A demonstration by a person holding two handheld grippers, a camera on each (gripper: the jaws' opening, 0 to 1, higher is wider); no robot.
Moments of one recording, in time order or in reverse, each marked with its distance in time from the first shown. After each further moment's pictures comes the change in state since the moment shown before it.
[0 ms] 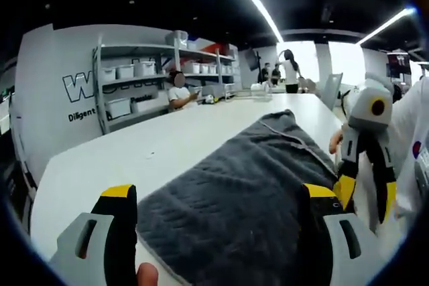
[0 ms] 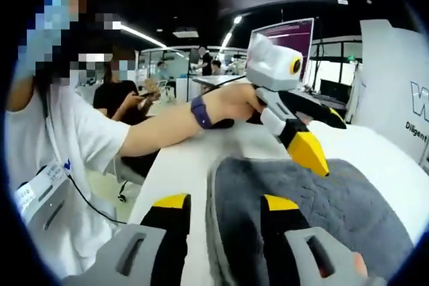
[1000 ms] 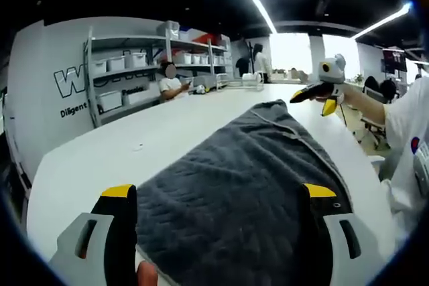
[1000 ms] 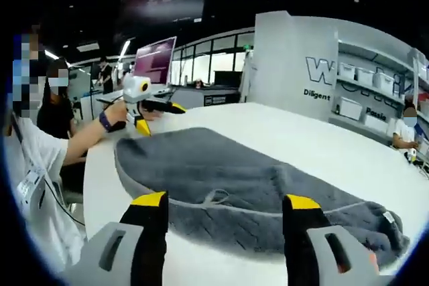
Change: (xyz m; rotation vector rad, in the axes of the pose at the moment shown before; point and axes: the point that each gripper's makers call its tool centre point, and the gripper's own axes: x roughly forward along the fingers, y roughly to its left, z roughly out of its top) left arm 0.009 -0.018 -0.010 0.014 0.058 -0.050; right arm -0.242 -0.106 -0.076 0.269 0.011 -0.643
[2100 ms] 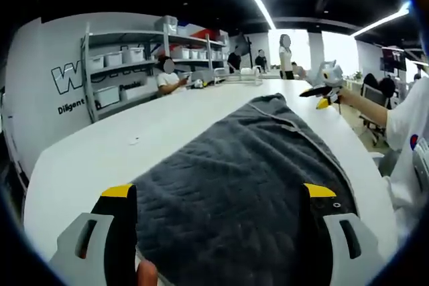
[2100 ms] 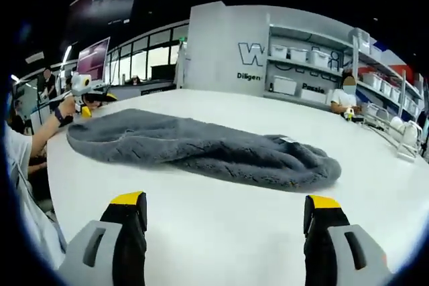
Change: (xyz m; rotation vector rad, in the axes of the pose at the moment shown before) left arm 0.013 -0.010 -0.013 0.001 0.039 -0.014; right arm -0.118 -0.114 -0.102 0.139 0.036 -0.361
